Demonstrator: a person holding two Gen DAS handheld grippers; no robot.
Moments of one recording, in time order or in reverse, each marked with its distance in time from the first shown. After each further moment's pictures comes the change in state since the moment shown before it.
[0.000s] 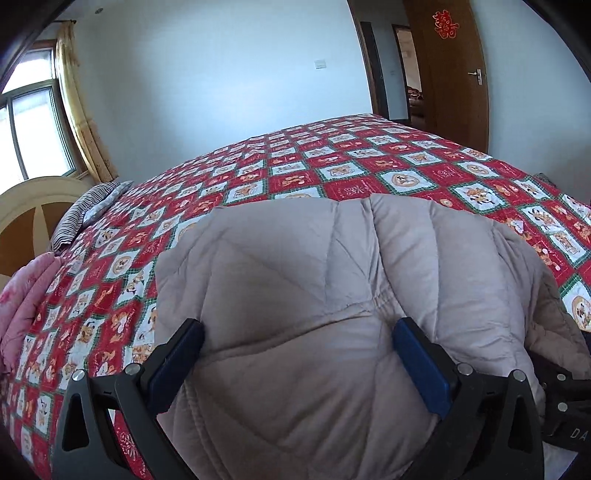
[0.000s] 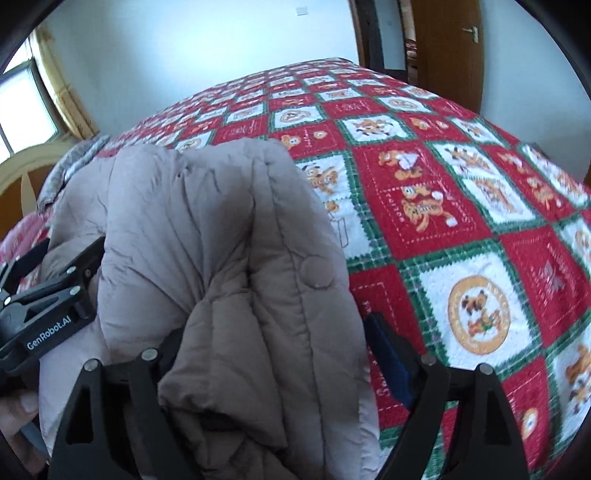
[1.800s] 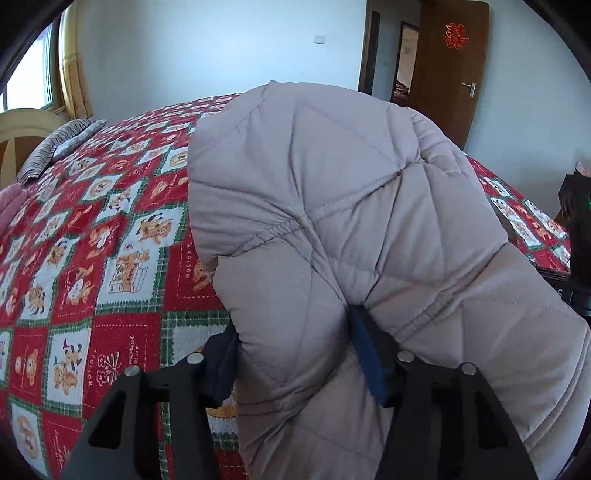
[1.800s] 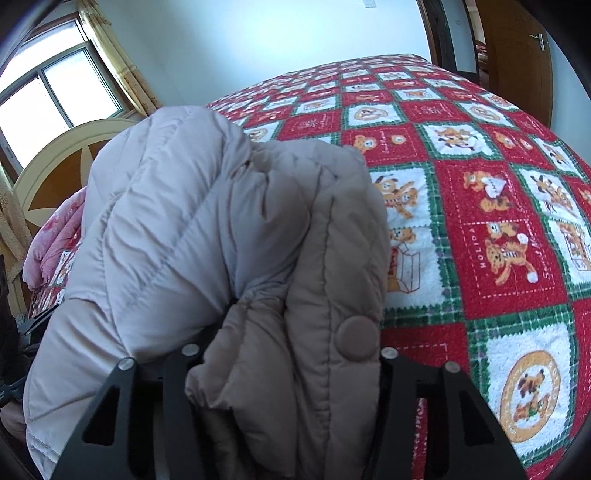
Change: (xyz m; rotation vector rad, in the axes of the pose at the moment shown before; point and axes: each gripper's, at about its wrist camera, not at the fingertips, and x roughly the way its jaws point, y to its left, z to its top) left arm -0.024 0.051 -0.056 -0.133 0.131 -0.216; right arm 0.023 0.002 0.019 -0.126 0.022 0.278
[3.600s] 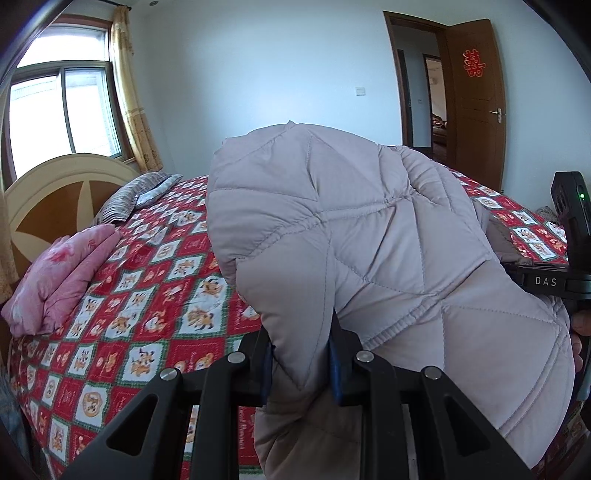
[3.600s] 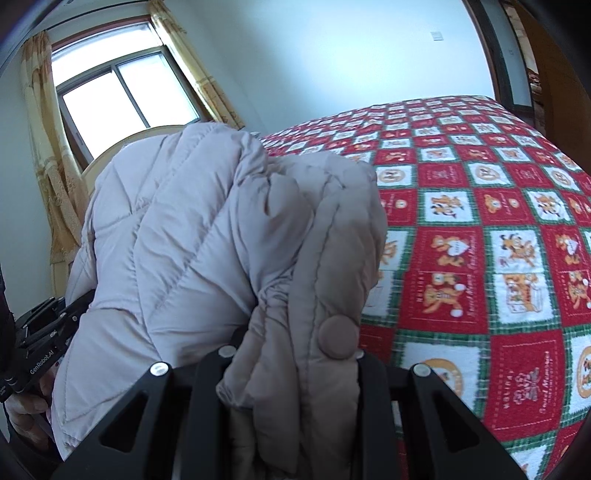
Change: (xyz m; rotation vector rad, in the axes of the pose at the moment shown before) left arm -0.177 0.098 -0.029 0.028 -0.207 0.263; right arm -0.032 0.137 0.003 -0.124 -0.107 0.231
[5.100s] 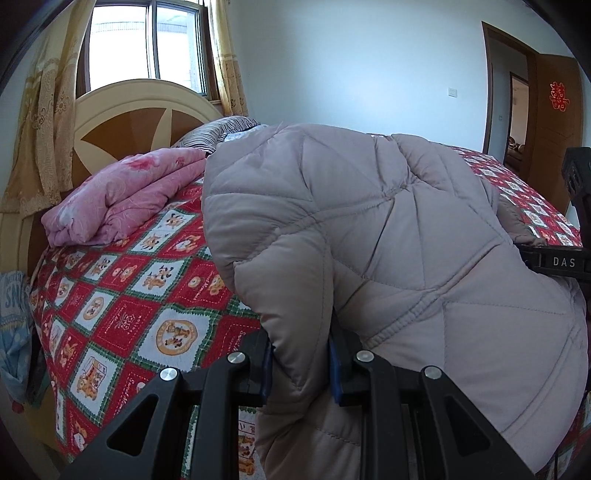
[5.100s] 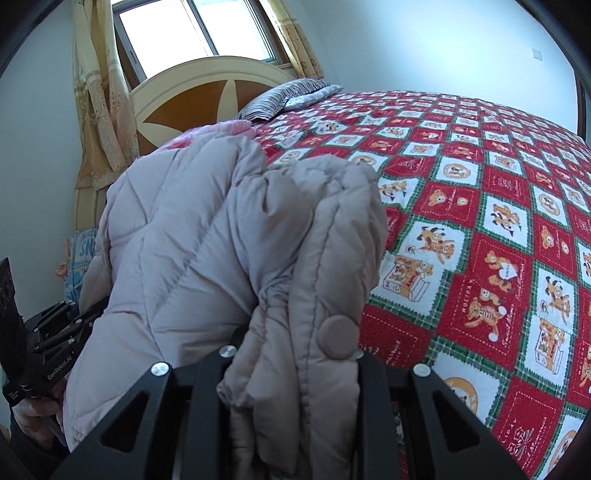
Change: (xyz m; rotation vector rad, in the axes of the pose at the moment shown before) left arm 0.005 0.179 -0.092 -0.243 0.096 0.186; right arm 0.130 0.158 0.008 -0.226 0.179 0.123
